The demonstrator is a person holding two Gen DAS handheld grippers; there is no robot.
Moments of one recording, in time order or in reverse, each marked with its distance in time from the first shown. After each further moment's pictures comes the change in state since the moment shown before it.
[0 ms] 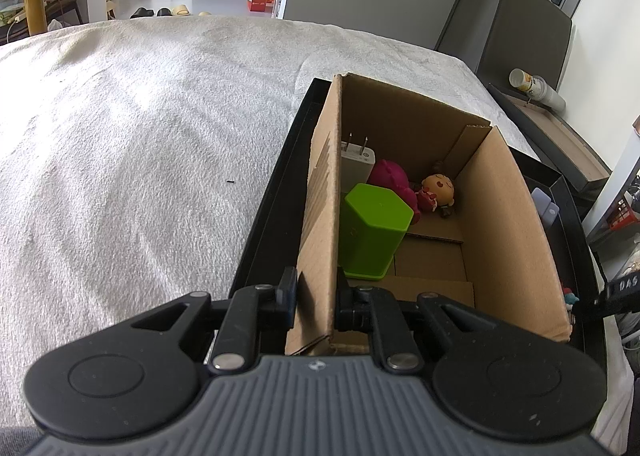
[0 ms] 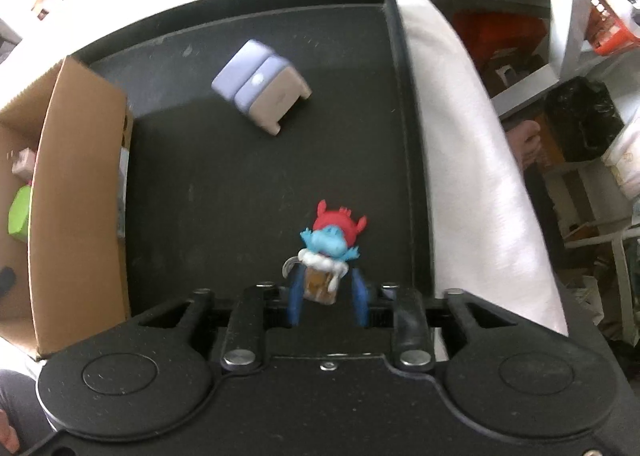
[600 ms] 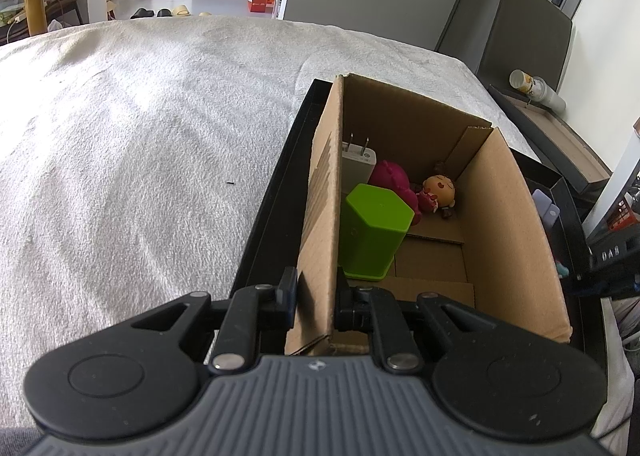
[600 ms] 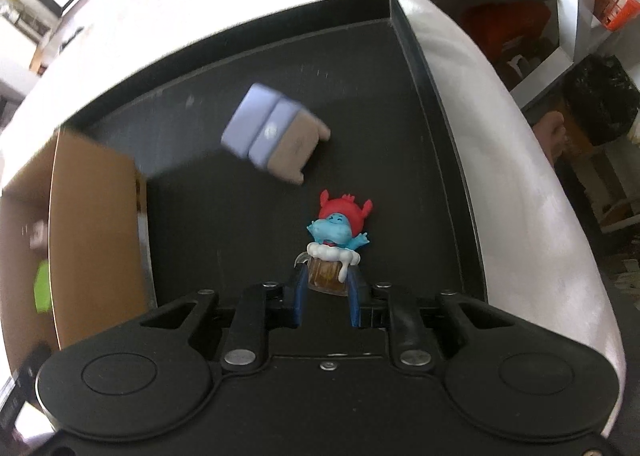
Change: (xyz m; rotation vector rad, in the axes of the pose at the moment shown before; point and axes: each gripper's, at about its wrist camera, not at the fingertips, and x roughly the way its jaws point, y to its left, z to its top) left arm 0.000 0.001 0.000 0.001 -0.002 0.000; right arm 0.016 0.002 0.016 0.108 -0.030 0.082
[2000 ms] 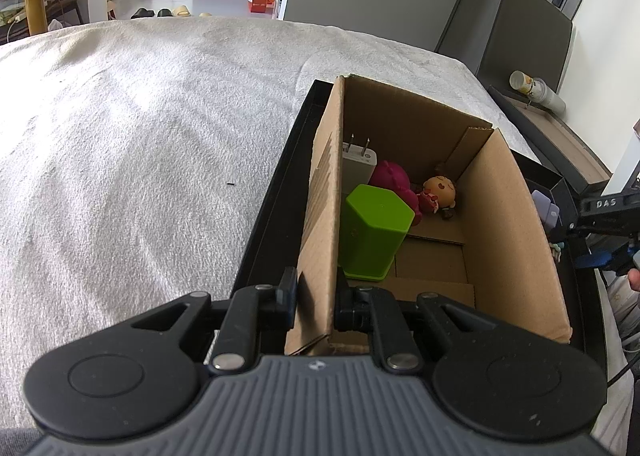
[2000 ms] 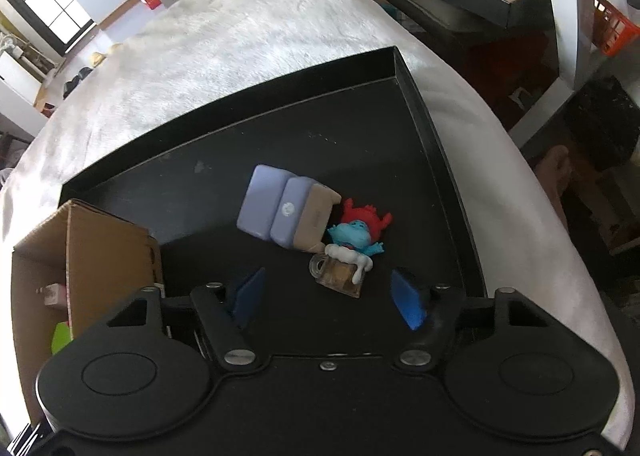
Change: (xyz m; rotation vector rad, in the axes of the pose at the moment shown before) left arm -0.001 0.001 0.001 -0.005 -0.003 -0.003; right arm -0.007 0.004 0.025 0.060 -0.124 0.025
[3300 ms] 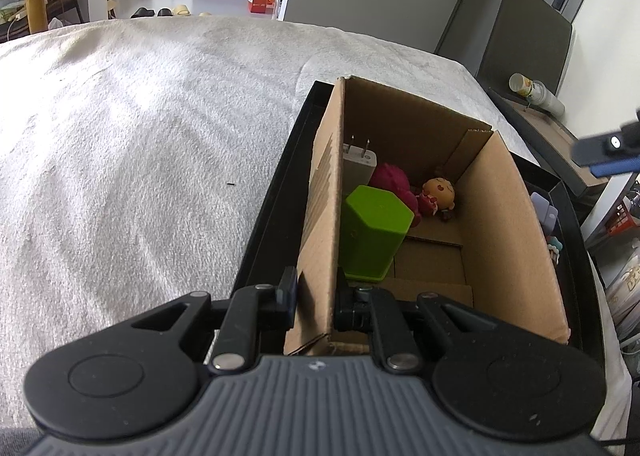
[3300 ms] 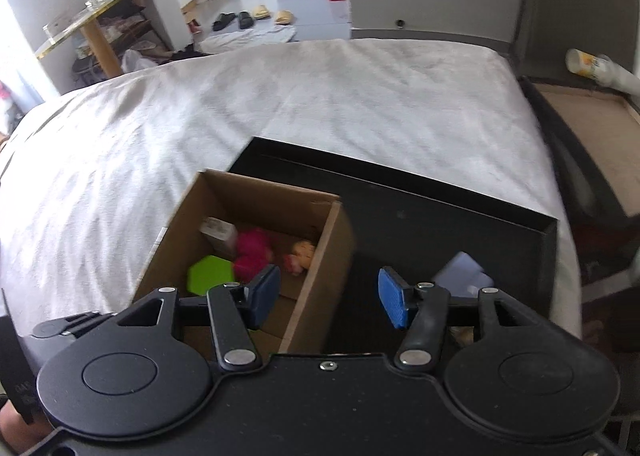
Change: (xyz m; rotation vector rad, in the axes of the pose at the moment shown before) left arm 0.000 0.000 0.001 -0.006 0.000 -0.005; right arm -0.102 0.128 -0.015 -0.545 -0.103 0.156
